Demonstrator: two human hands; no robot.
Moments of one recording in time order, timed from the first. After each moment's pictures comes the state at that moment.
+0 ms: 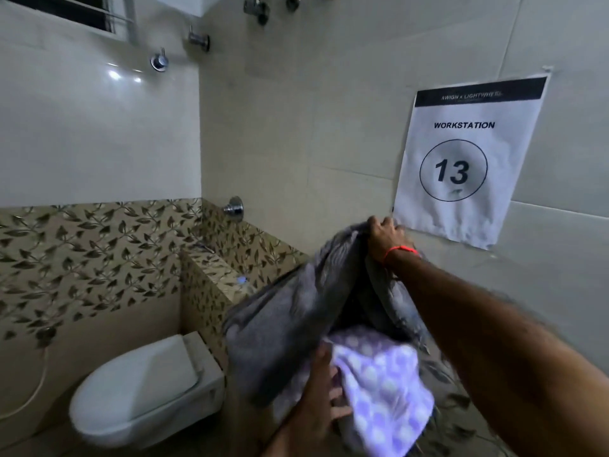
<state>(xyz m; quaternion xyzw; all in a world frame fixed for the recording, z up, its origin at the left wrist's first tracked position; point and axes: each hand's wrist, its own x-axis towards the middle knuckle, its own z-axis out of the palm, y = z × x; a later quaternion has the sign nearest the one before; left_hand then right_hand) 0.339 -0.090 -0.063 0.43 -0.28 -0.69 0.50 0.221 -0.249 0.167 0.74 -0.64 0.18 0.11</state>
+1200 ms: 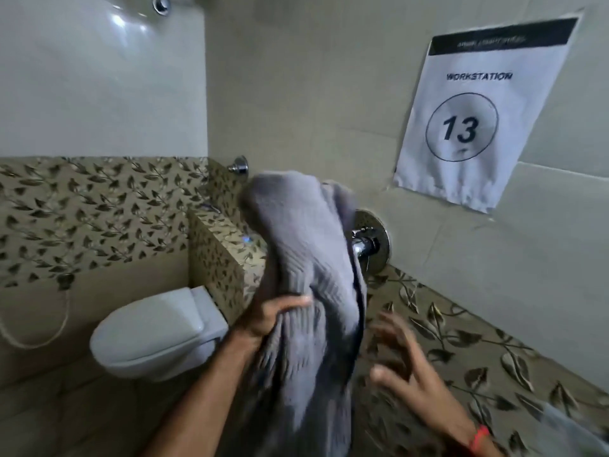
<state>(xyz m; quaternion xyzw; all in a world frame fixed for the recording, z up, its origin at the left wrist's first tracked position) 0.404 -0.044 0.006 0.32 -0.45 -0.59 0.59 0.125 -0.012 -0.003 0.77 -0.39 0.34 -0.38</state>
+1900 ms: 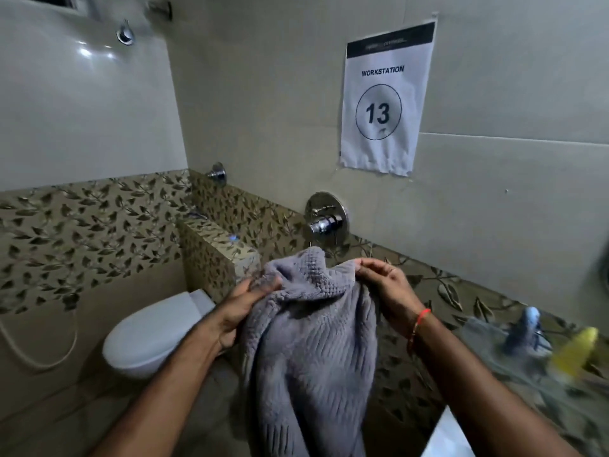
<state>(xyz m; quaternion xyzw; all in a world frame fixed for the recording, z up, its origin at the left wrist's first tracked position) 0.376 0.057 0.019 0.40 -0.45 -0.62 0.50 0.106 0.011 0.044 0.52 -0.38 0.51 -0.57</state>
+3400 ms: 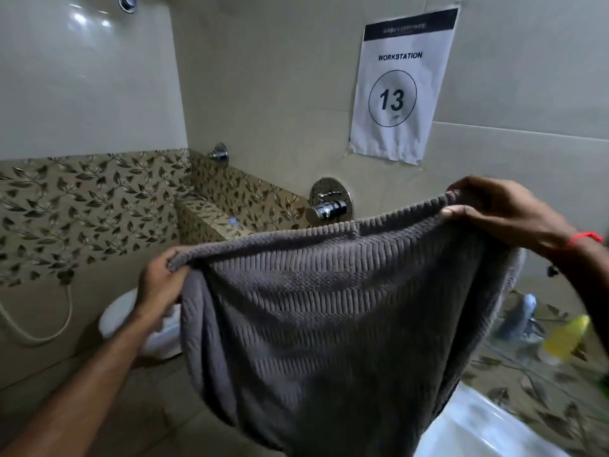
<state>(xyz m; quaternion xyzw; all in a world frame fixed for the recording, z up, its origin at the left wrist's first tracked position) 0.520 0.056 -0.017 0.64 -0.48 -0.18 0.57 0.006 0.056 0.196 0.82 -0.48 0.31 -0.02</state>
